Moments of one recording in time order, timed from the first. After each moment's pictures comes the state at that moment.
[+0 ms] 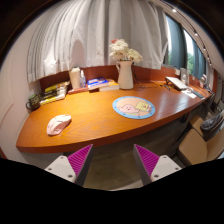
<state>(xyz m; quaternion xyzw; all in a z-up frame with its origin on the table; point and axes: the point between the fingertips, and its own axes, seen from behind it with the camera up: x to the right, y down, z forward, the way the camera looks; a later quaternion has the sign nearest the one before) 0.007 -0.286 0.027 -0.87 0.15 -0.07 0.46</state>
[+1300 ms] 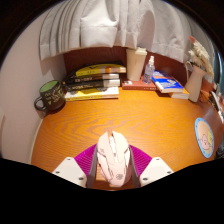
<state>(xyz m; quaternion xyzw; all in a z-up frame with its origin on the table) -0.219 -0.007 -0.017 -0.93 0.04 -0.02 0.38</state>
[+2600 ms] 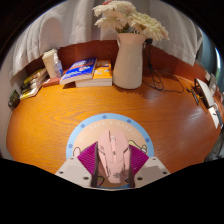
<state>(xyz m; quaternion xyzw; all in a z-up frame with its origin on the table) 0.202 -0.066 -0.018 -0.95 0.04 -0.02 0.32</state>
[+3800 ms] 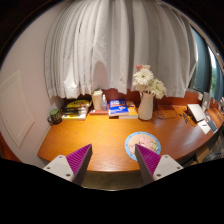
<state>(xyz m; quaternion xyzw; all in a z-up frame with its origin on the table) 0.015 -0.214 0.223 -0.89 0.02 0.00 0.46</state>
